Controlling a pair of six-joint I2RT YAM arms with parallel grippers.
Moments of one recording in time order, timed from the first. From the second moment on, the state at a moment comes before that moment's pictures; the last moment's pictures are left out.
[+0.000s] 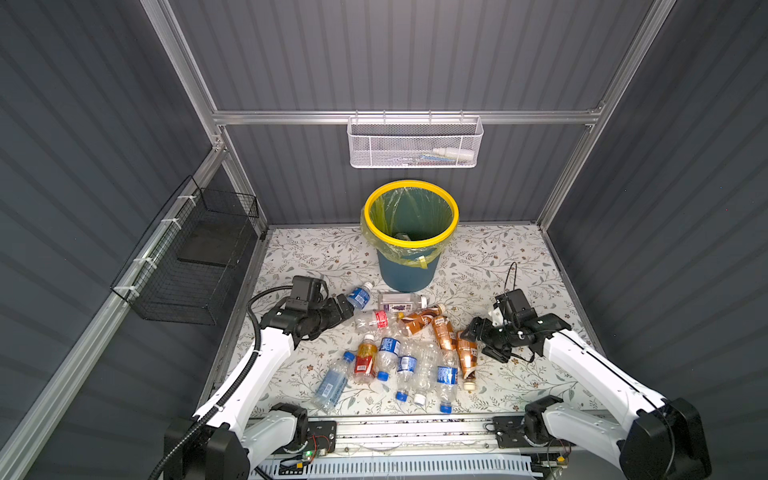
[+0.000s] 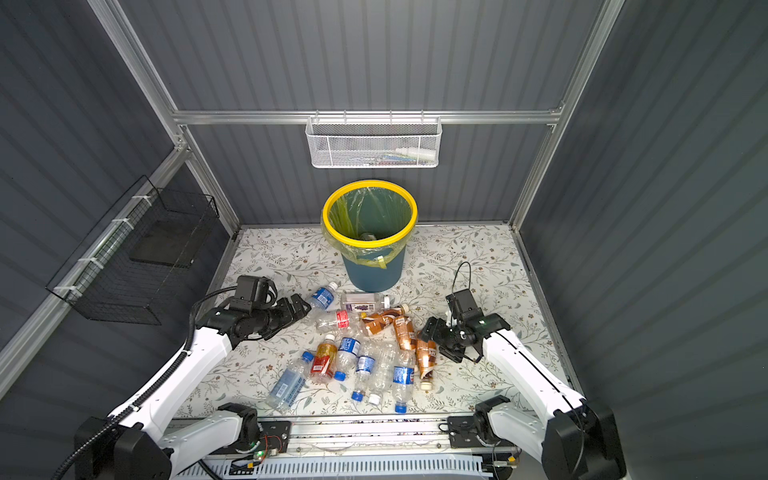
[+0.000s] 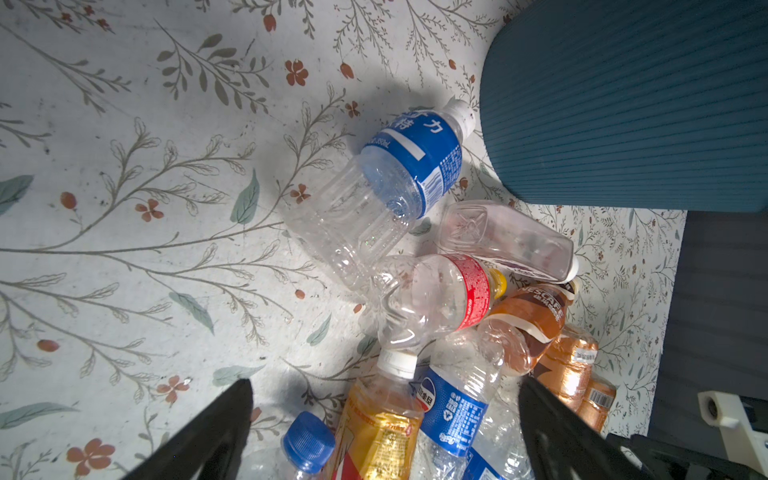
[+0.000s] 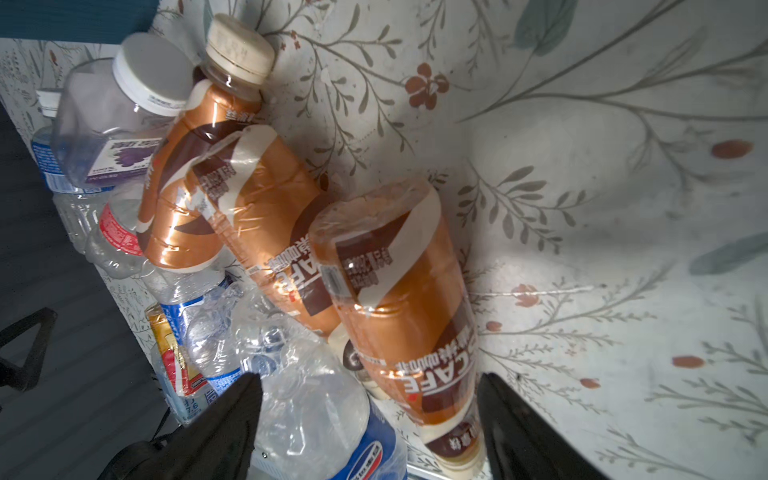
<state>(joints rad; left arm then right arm) -0.27 1.09 0.82 -0.68 0.20 -0.69 0.34 1.11 0.66 -0.71 -0.35 0.81</state>
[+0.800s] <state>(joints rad) -0.27 1.09 0.82 -0.67 0.20 -0.69 0.21 1.17 0.54 -0.58 -0.26 0.80</state>
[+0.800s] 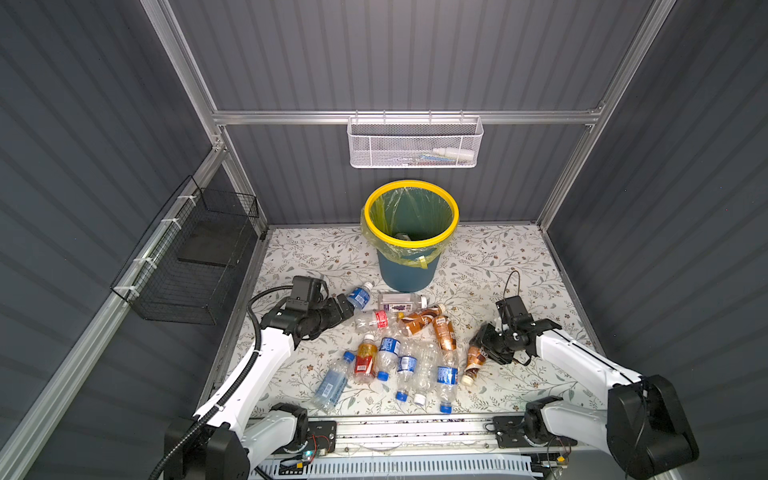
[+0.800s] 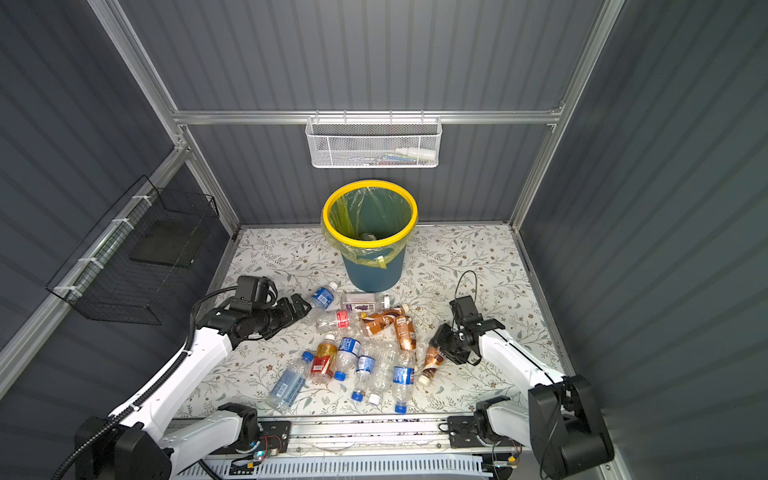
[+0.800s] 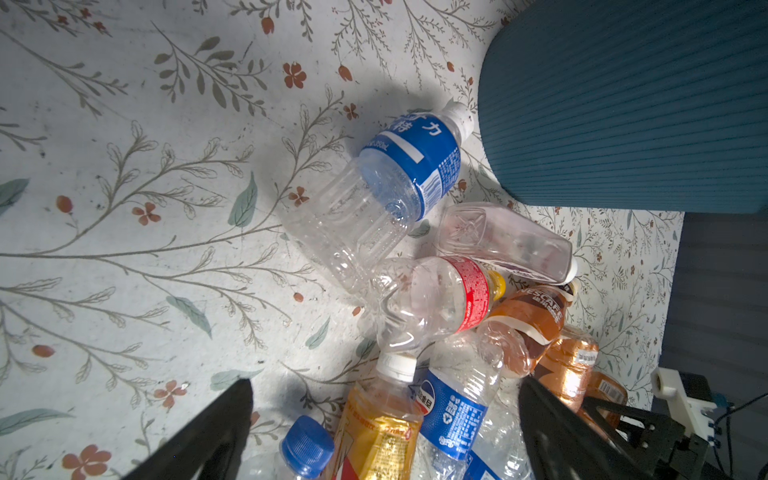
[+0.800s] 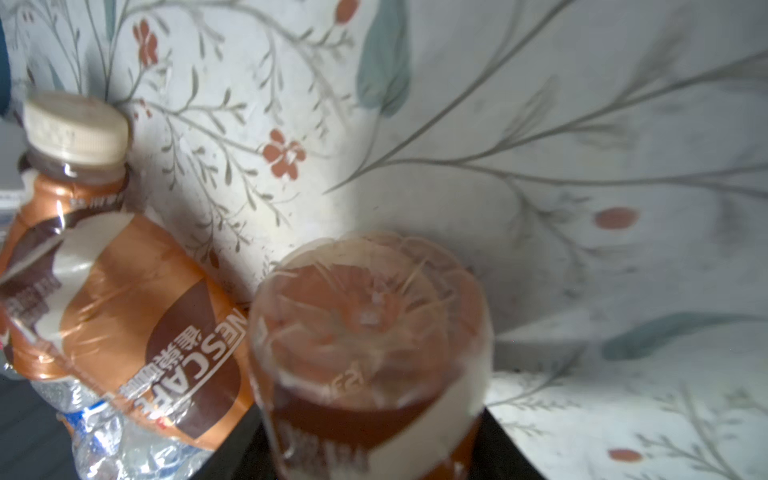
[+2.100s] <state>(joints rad) -0.27 1.12 0.89 -0.61 0.23 -0.71 0.19 2.14 2.88 -1.17 -0.37 0.80</state>
